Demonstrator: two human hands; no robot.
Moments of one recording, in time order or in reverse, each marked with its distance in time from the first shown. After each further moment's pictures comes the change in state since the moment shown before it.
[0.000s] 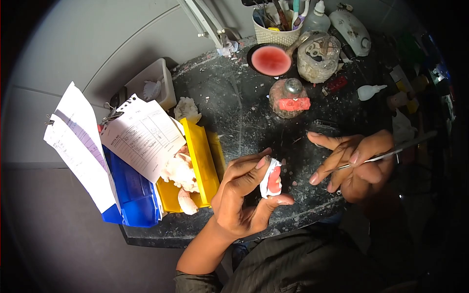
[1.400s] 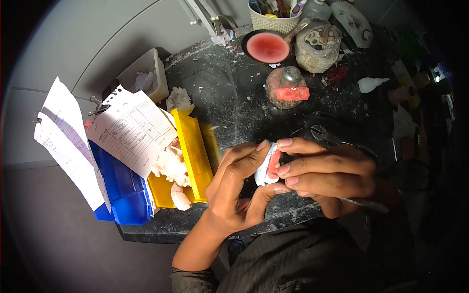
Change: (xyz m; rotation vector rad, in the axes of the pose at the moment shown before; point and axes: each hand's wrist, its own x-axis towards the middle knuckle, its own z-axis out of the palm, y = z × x) left_hand 0.001 0.000 -0.009 0.108 -0.201 -0.109; right_hand 0.012 -0.005 0.031 -0.516 -0.146 -0.009
